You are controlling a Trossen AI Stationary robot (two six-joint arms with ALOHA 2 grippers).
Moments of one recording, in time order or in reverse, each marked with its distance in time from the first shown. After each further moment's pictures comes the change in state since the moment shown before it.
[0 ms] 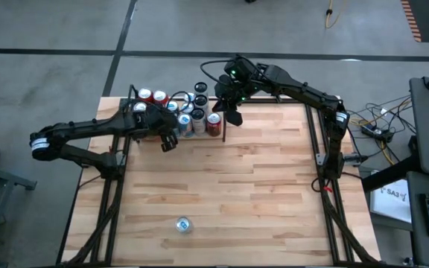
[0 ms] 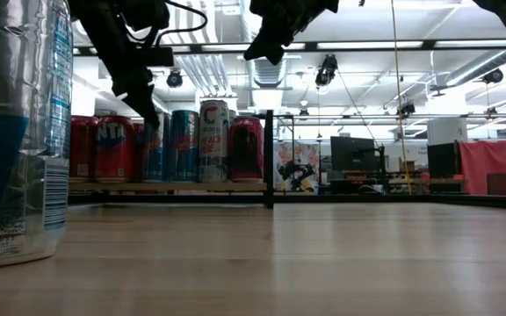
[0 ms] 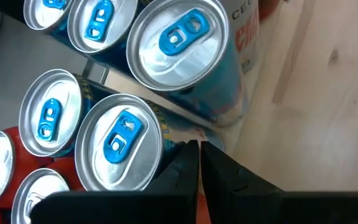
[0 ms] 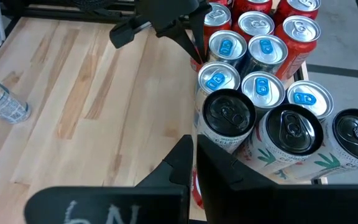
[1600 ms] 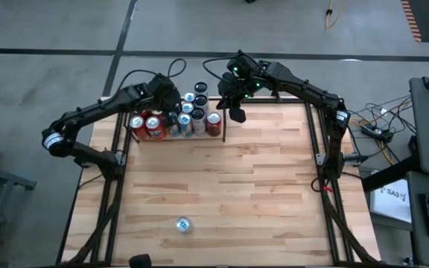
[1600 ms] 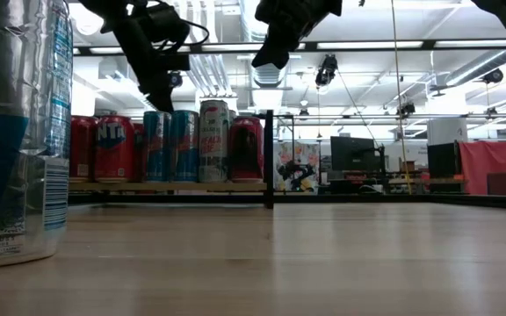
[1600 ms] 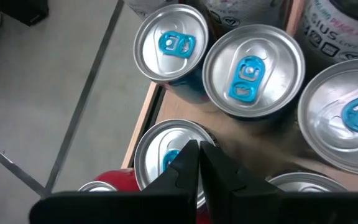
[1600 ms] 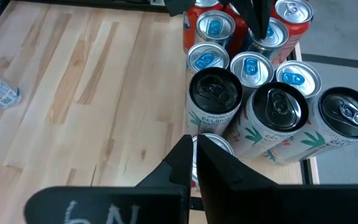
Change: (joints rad) left arm 0.319 0.179 0.244 -0.020 0.182 0.271; right arm -0.040 0.000 0.000 -0.053 0.000 -0.053
